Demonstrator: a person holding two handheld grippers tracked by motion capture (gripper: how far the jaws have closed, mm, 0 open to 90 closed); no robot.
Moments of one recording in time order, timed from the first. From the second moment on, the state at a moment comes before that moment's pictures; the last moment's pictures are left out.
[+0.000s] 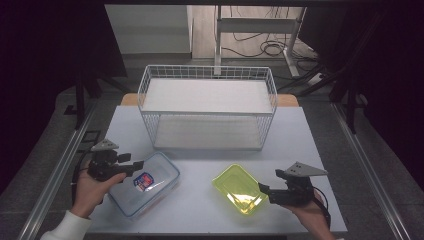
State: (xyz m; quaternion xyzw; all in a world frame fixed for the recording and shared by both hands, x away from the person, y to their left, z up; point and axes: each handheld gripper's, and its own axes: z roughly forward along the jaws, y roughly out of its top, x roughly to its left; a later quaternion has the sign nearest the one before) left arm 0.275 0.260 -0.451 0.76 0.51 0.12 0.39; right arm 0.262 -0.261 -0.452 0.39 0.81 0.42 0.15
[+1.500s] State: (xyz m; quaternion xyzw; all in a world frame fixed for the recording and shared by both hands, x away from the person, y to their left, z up) left arm 0.348 0.189 -0.478 0.86 0.42 0.04 0.28; right arm 0.265 -0.262 -0.459 0.39 0.81 0.40 0.15
